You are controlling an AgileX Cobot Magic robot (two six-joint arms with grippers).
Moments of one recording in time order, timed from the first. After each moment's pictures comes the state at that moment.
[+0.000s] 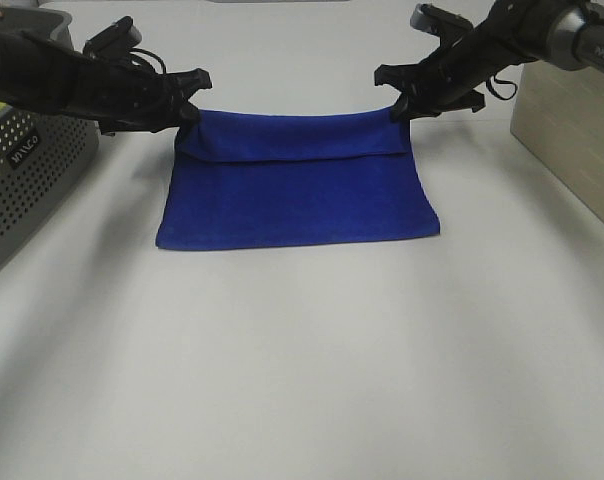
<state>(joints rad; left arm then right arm) -0.16 2.39 -1.76 -1.25 0.28 0.78 0.11 2.63 -2.35 0.47 0.74 -0.25</state>
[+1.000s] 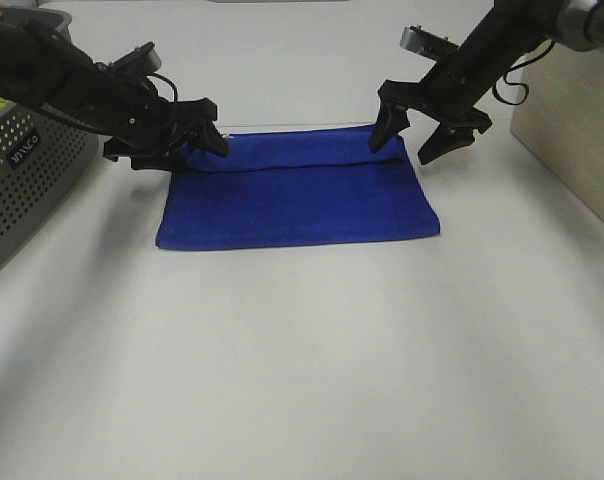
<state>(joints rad) -0.16 2.37 -1.76 -0.84 0.60 0.45 0.11 2.58 -2.35 0.45 1.19 -0.25</state>
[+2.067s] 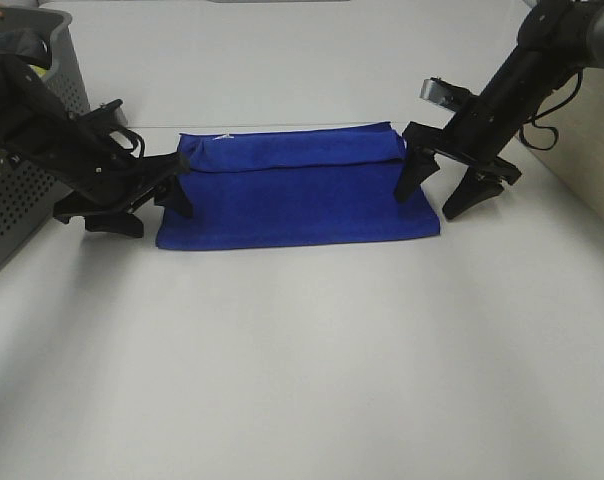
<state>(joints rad) -0.16 2.21 -1.40 -0.70 0.50 0.23 0.06 2.47 -2.00 0.47 1.21 -0.28</state>
